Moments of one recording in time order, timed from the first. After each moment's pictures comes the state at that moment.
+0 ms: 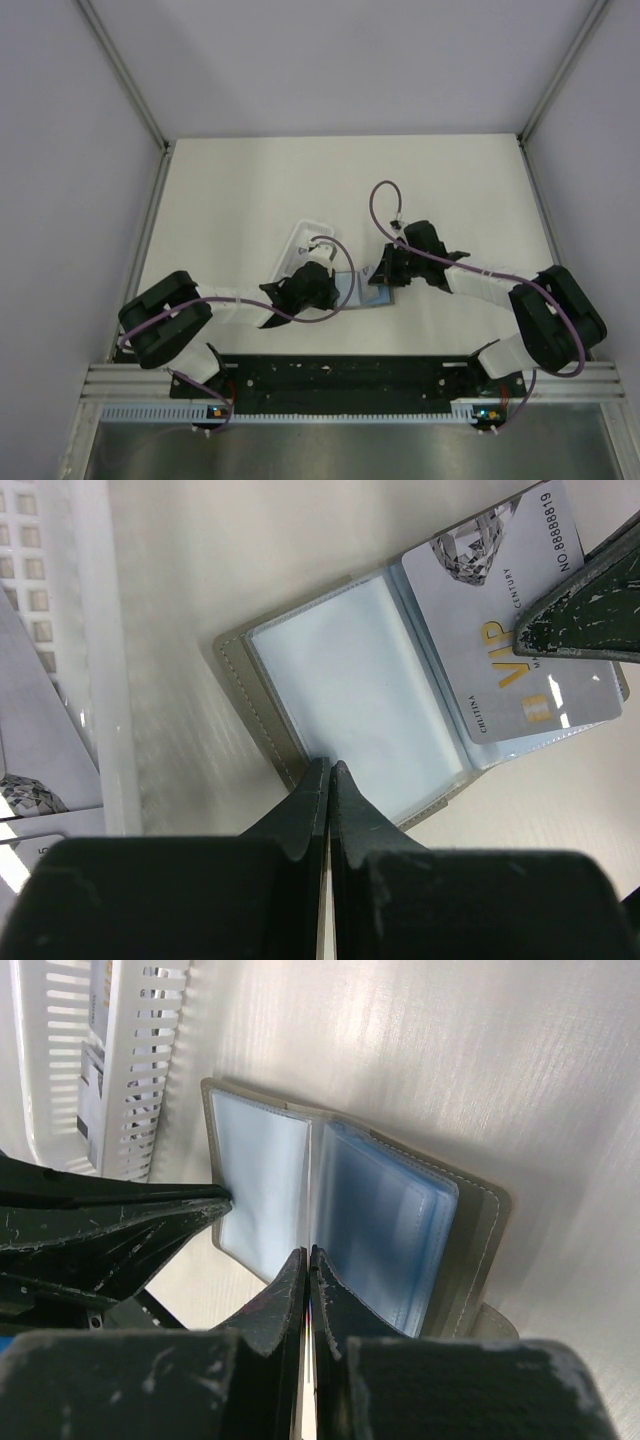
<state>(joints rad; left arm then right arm) -0.95 1.52 0.54 0.30 -0.17 -0.60 0.51 1.44 0.61 0.00 -0.39 0.62</state>
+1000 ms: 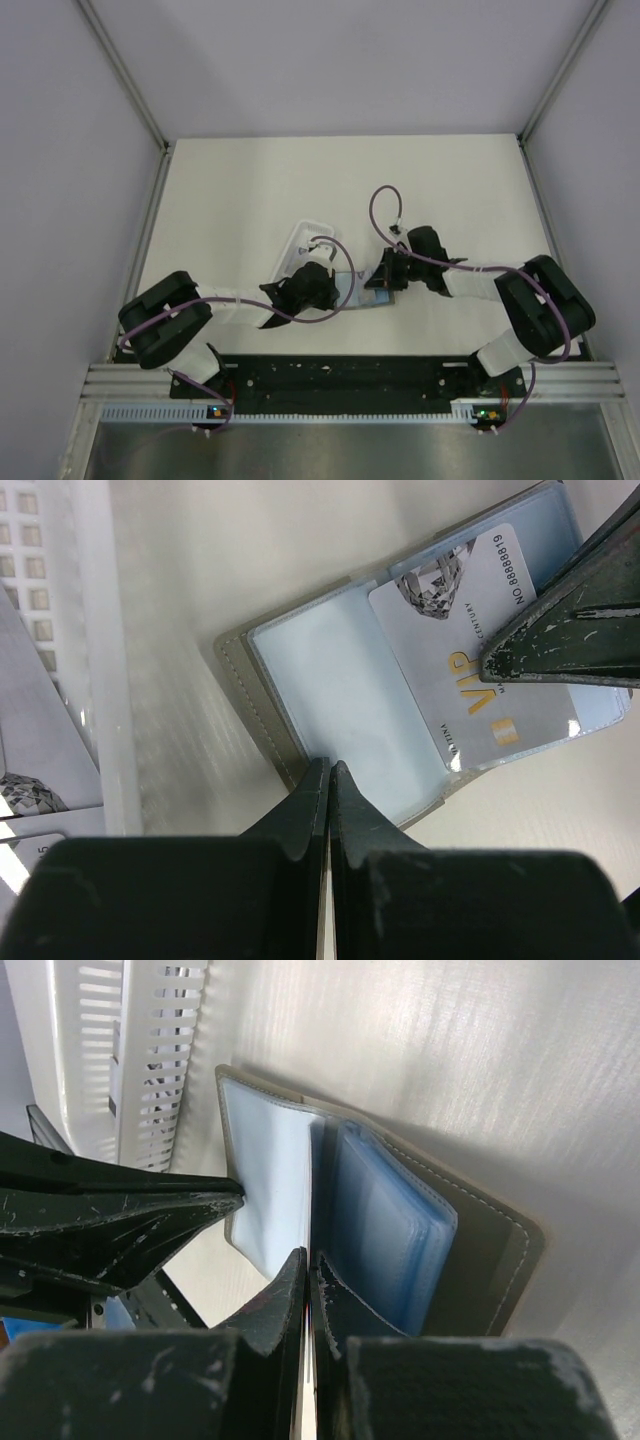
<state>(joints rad) -0.95 1.52 0.54 0.30 -0.17 -0.60 0.48 1.52 0.54 0.20 -0.53 0.65</state>
